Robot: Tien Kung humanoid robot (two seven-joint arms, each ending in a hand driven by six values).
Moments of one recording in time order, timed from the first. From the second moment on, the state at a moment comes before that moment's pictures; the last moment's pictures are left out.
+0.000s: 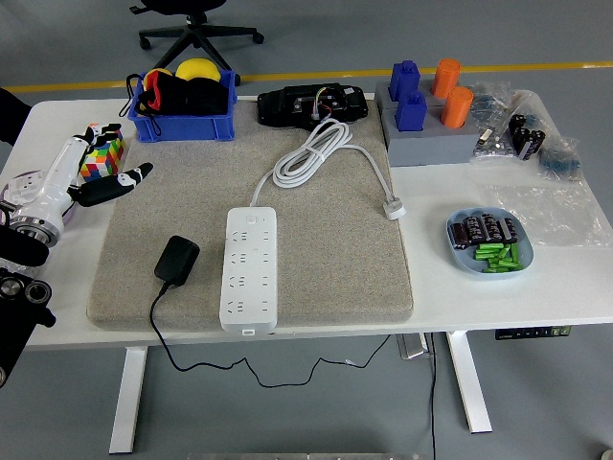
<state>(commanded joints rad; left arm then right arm) -0.23 0.26 -1.41 -1.36 1.75 0.09 0.13 -0.02 -0.23 1.33 0.23 -1.09 0.05 -0.10</state>
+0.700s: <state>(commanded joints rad) -0.28 0.28 -1.41 -1.34 1.73 0.08 0.12 0.04 -0.25 1.25 0.23 -1.07 0.05 -0.10</state>
